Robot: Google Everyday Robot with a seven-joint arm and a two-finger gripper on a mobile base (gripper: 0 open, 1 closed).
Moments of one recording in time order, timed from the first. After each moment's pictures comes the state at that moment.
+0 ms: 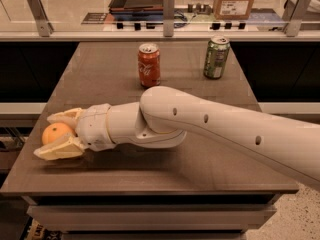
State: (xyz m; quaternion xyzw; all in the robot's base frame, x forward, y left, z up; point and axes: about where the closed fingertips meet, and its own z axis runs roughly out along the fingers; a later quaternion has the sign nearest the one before) arm 0.436 0.239 0.851 -0.57 0.53 0.42 0.47
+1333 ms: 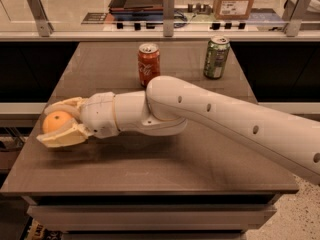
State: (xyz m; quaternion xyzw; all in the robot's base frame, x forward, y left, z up) arm 0.450 0.233 0.874 -0.58 0.48 0.45 0.49
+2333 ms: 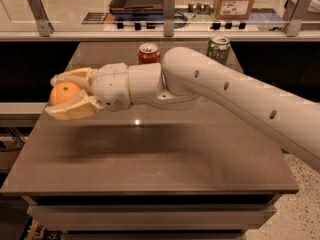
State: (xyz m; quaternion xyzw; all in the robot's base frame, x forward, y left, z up) arm 0.473 0.206 0.933 -0.59 0.44 0.43 0.52
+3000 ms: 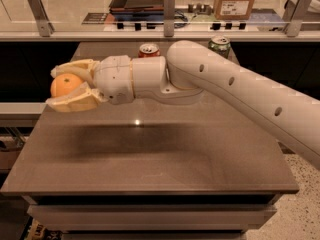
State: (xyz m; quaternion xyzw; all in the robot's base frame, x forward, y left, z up) arm 0.478 0.197 0.953 -0.59 0.42 0.43 0.54
